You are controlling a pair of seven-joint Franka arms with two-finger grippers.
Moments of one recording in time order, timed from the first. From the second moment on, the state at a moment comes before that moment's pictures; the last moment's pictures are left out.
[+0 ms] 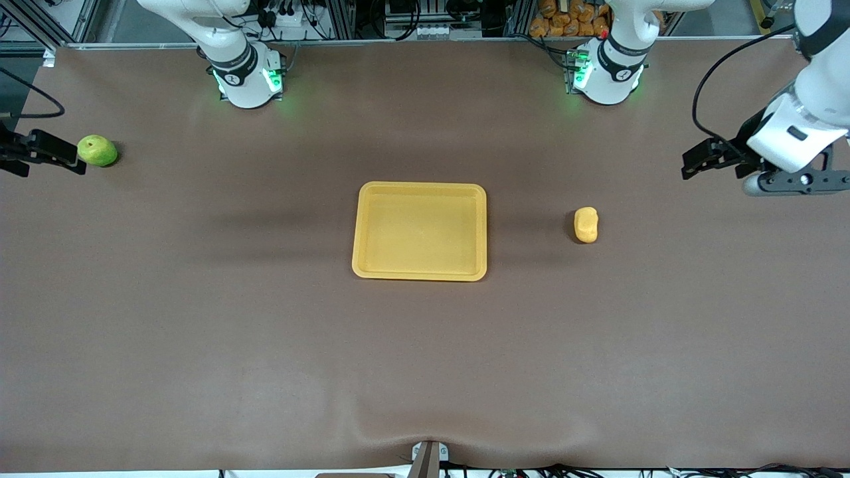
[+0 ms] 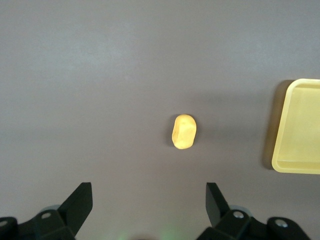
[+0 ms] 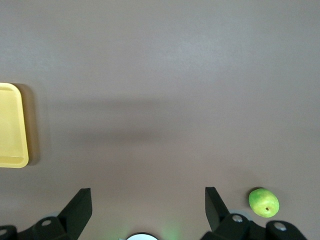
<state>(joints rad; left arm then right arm) -0.10 -0.09 0.00 -1.85 0.01 1.74 -0.10 -0.08 0.01 -0.06 -1.58 0.01 1.48 -0.15</state>
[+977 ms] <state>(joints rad) -0.10 0.01 -0.07 -2.08 0.02 2.05 -0.12 -0.21 0.11 -0.06 -1.59 -0.04 1.47 -0.15</state>
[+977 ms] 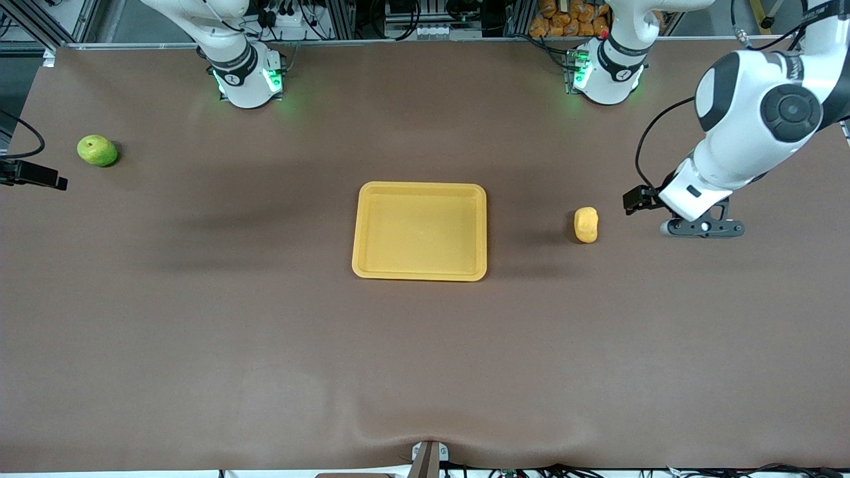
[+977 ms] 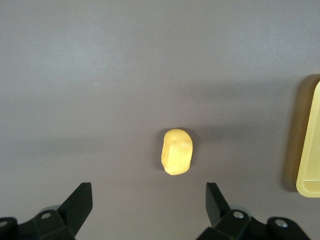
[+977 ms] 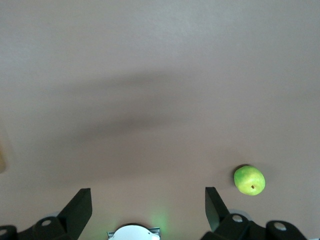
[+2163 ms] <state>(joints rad) -0.10 0.08 -0.10 -2.40 0.02 2.57 -0.12 -0.39 0.22 -0.06 -1.61 -0.06 1.46 -0.15</state>
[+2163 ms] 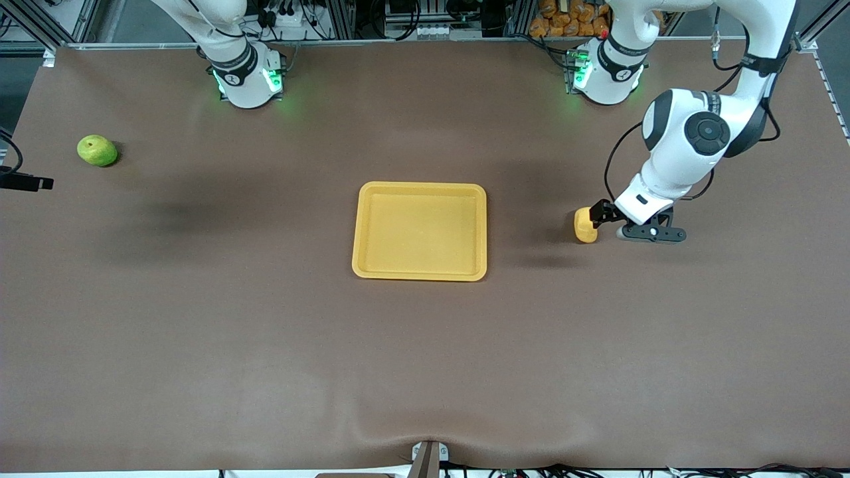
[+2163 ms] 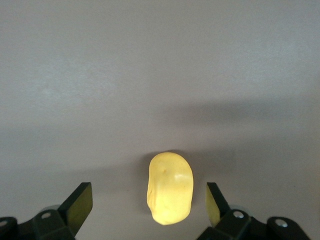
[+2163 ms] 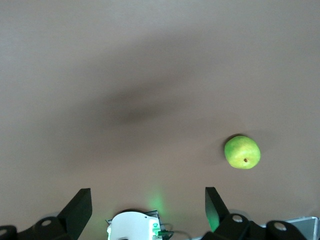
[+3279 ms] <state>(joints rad) -0.10 0.22 -0.14 -2.42 0.02 2.62 -0.11 -0.52 0.31 -0.07 -1.71 -0.17 1.56 -0.28</state>
